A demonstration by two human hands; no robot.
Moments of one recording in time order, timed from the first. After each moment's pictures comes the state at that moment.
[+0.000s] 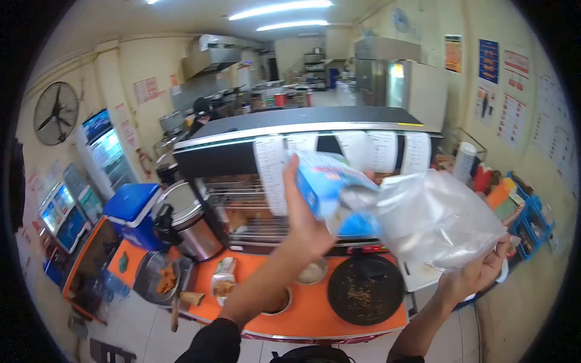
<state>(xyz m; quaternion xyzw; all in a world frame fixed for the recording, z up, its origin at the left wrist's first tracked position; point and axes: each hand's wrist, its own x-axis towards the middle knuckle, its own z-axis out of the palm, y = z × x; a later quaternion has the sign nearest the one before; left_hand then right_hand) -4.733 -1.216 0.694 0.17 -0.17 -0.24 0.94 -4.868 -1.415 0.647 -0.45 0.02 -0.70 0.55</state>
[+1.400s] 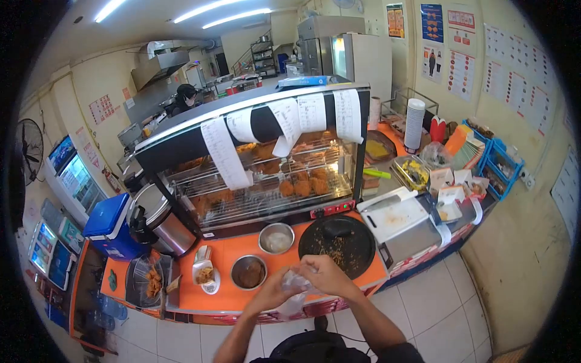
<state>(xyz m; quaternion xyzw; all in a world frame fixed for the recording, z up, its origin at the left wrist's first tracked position) -4.884 -1.138 0.463 0.74 -0.34 -0.22 0.55 -4.926 -1.336 0.489 -0.78 -0.11 -0.04 0.62</state>
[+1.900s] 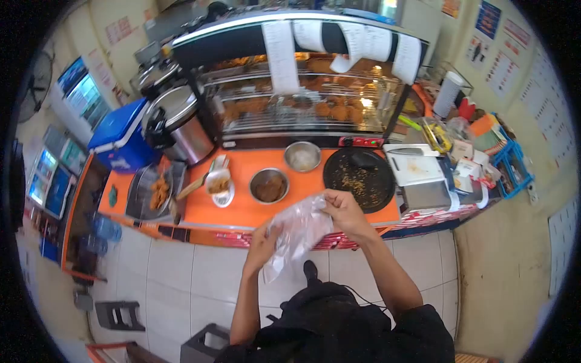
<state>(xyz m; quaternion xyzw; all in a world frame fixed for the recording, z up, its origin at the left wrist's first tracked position) -4.976 -1.003 0.385 0.68 -0.10 -0.12 0.72 -4.961 -1.242 0.449 -0.67 -0.02 0.06 0.74</state>
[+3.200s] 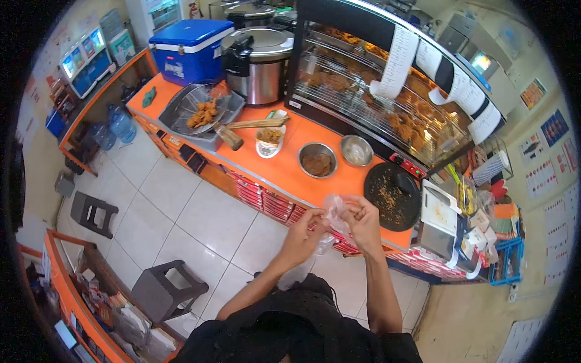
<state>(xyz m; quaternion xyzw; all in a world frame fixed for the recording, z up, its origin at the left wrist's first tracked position) -5.057 -1.000 0.384 0.65 -0.02 0.06 0.76 -4.996 -1.156 0.441 -0.74 -0.05 0.08 0.67</state>
